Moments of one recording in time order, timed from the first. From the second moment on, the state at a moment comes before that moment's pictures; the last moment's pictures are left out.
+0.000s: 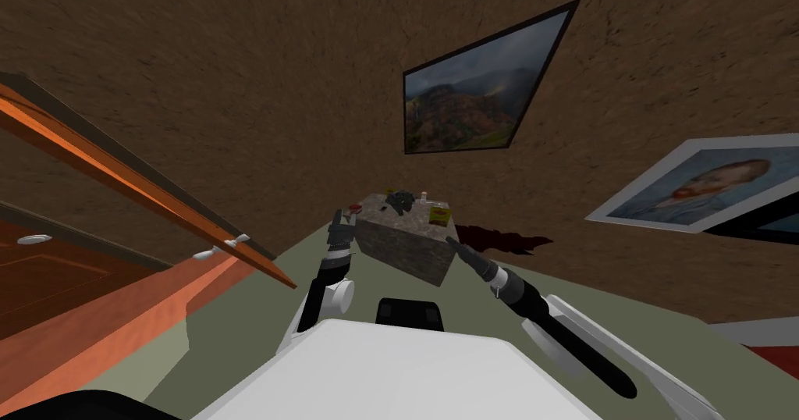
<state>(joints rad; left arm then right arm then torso) 0.49 0.02 -0.05 -2.24 0.07 -0.43 0.07 0.52 -0.86 0.14 -2.12 0.18 -0.54 -0.13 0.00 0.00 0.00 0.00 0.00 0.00</state>
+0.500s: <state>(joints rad) 0.49 0.02 -0.05 -2.24 0.07 -0.43 0.07 0.53 -1.01 0.14 -2.07 0.23 -0.55 -0.15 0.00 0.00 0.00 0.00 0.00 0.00</state>
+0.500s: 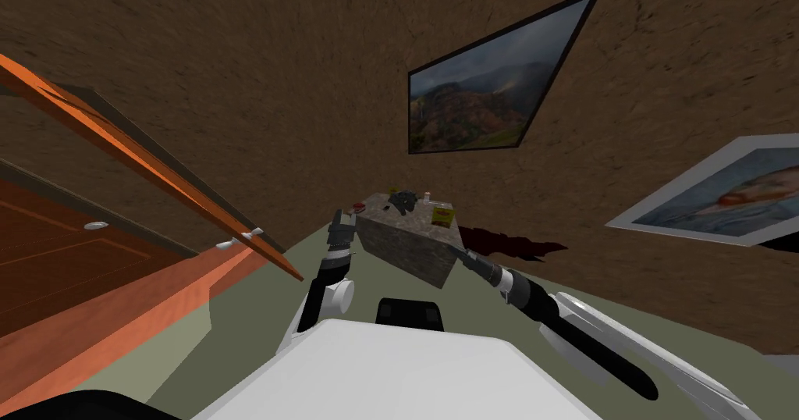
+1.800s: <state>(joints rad) 0.49 0.02 -0.05 -2.24 0.07 -0.43 0.07 0.55 -1.37 0.15 -1.95 0.33 -0.60 -0.18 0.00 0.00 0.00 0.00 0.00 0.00</state>
